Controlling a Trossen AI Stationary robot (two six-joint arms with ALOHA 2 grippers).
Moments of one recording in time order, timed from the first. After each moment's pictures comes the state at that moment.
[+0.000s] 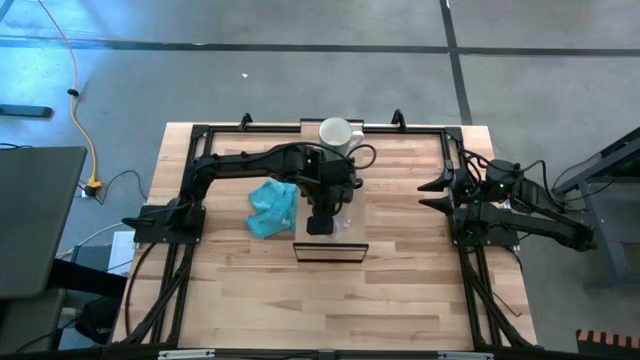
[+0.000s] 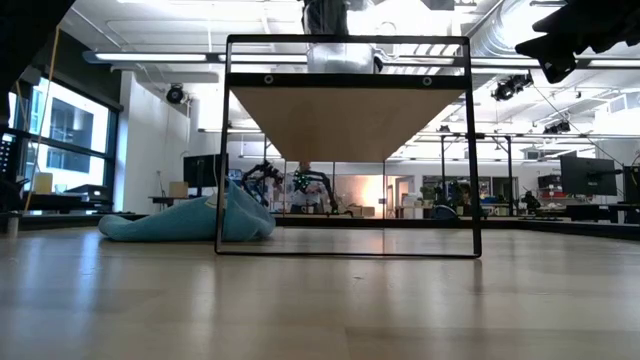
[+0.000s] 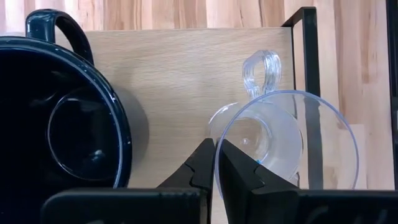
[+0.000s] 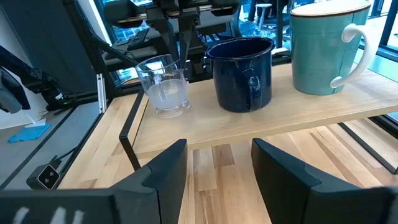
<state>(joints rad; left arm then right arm) 0.11 2.08 2.27 -1.38 0.07 0.03 -0.29 0.19 0.48 -0.50 -0.28 0.12</state>
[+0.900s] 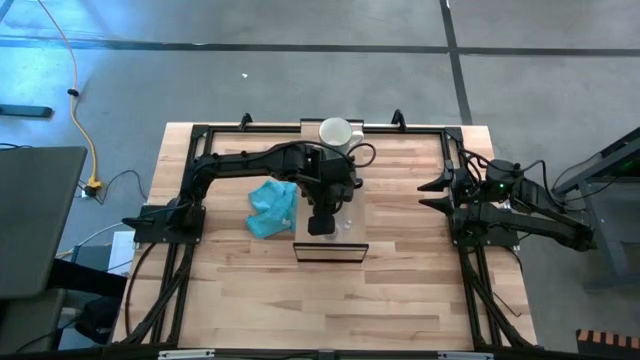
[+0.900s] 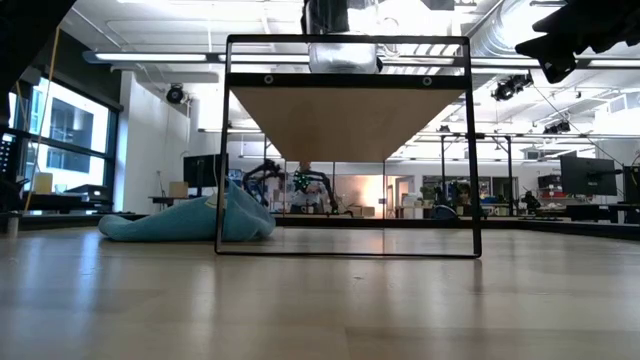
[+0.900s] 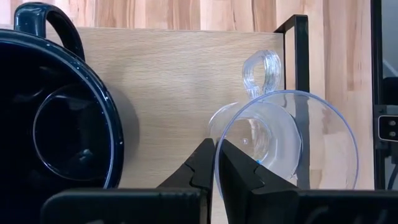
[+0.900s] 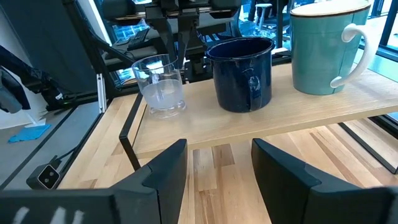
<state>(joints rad) 0.12 2.08 2.27 -1.38 0.11 -0.01 -0.29 0.19 0.48 -0.50 -0.28 0.12</state>
